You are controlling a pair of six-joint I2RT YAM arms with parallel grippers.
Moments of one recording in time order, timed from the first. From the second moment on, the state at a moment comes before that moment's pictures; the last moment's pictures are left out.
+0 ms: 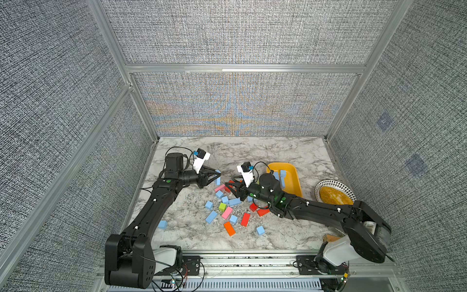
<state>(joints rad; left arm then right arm) -0.15 1.24 0.86 -0.19 1.03 0.07 0.90 1.51 0.84 0.51 -0.17 0.29</state>
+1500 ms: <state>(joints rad) -0.21 1.25 0.61 0.63 1.08 -0.43 0.85 1.58 1.05 0.35 -0.40 0.29</state>
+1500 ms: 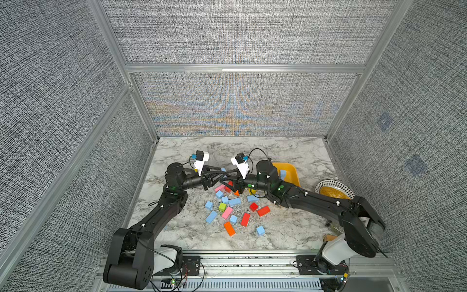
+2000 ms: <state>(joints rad) -0.22 1.26 0.63 0.53 1.03 -0.39 0.90 1.56 1.04 0.30 -0.21 0.33</state>
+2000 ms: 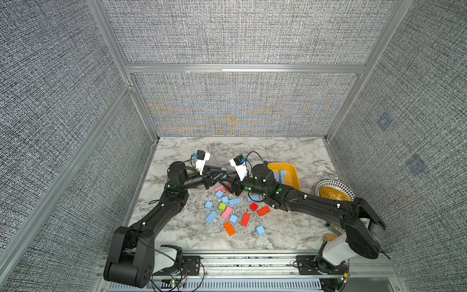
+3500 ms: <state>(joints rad) -0.24 1.27 0.70 0.20 0.97 -0.24 0.96 1.63 0.98 0.39 0.03 0.56</state>
